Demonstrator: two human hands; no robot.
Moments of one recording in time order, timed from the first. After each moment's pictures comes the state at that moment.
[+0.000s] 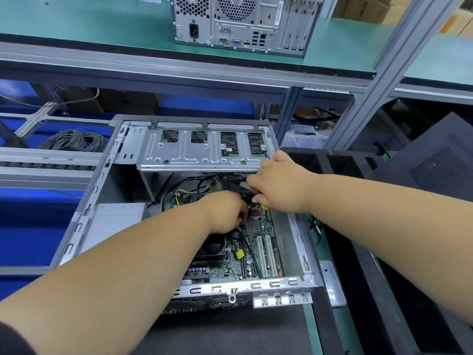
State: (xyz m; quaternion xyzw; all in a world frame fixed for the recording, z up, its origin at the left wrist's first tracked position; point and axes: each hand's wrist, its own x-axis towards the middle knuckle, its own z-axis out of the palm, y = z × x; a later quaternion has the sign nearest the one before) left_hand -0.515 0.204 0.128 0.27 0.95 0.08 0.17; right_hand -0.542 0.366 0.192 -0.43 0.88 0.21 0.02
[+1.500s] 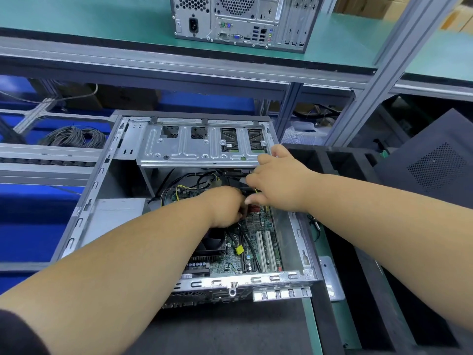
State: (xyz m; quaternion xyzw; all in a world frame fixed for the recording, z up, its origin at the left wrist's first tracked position) left_hand -0.517 0.206 0.126 0.25 0.95 0.07 0.16; right_hand -0.537 0.365 0.191 -0.43 0.88 0.21 -0.01
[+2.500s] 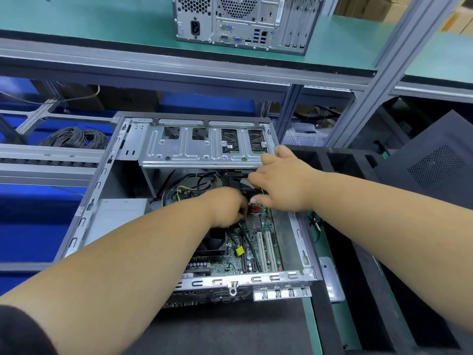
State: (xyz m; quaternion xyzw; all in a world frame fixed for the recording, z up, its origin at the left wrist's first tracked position) left_hand -0.521 0.204 0.122 0.26 0.94 0.10 0.18; right_hand -0.539 0.374 0.194 -0.44 0.88 0.19 0.00
